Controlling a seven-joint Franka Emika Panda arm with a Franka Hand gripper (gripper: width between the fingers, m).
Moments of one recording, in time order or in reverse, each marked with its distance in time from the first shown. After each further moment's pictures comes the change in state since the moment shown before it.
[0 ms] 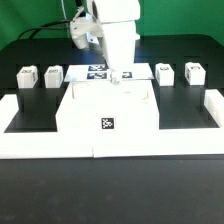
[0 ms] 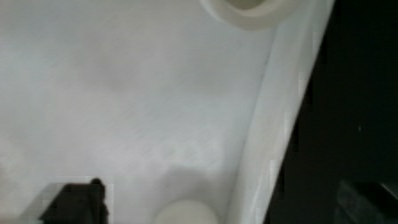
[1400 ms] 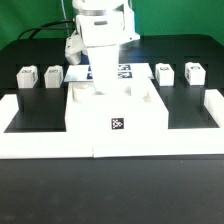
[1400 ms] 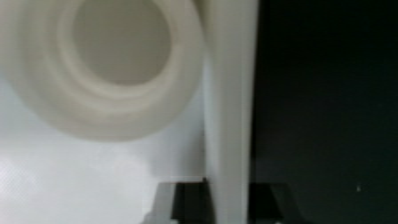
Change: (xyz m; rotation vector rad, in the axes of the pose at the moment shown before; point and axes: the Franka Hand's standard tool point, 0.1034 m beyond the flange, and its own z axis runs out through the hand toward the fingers) arm -0.012 -0.016 0.034 0.019 0.019 0.090
